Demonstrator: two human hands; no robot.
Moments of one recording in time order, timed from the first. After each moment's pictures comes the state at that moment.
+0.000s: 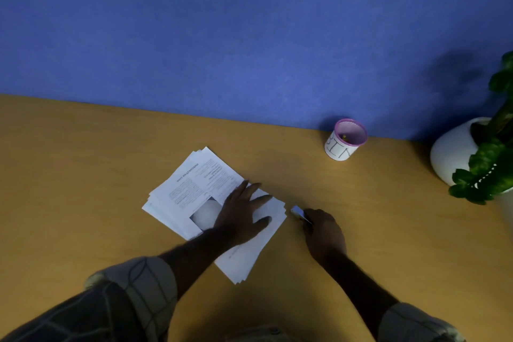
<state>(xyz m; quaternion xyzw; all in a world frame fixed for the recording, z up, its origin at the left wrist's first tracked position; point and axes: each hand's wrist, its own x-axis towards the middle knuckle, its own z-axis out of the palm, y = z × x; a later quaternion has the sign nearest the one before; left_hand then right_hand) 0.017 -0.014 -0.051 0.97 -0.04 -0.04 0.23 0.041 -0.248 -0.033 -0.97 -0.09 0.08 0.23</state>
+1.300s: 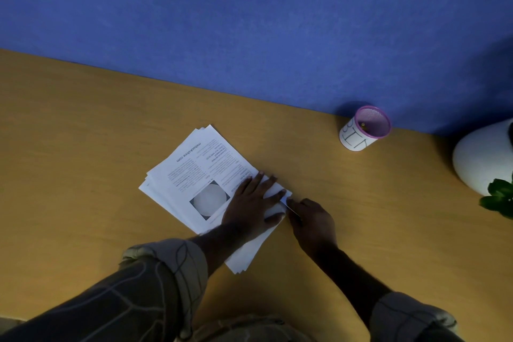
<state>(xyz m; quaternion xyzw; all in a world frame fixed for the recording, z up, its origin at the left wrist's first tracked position) 0.017 -0.035 -0.086 0.98 -0.08 0.00 0.16 0.041 -0.217 -0.032 -0.95 -0.23 0.05 0.20</state>
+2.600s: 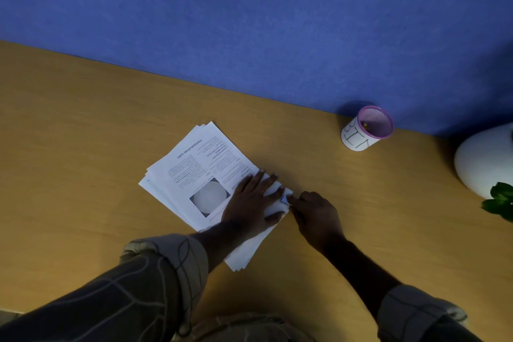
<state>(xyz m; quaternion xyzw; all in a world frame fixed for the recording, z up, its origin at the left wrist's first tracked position) 0.017 -0.034 -0.086 0.98 -0.08 0.00 0.16 0.059 -0.224 -0.020 -0.93 -0.35 0.03 0.14</state>
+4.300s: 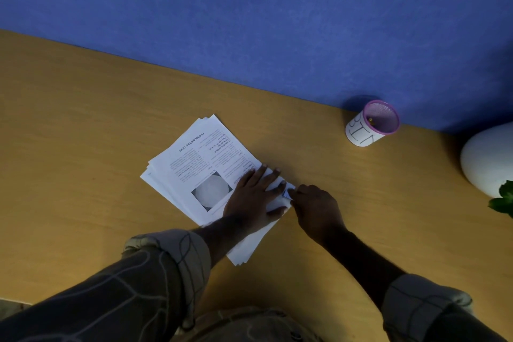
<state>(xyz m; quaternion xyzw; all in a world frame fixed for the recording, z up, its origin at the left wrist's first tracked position) 0.017 -0.035 -0.090 0.98 -0.08 0.02 0.17 0.065 -0.214 -0.011 -0.93 -0.35 0.08 0.06</state>
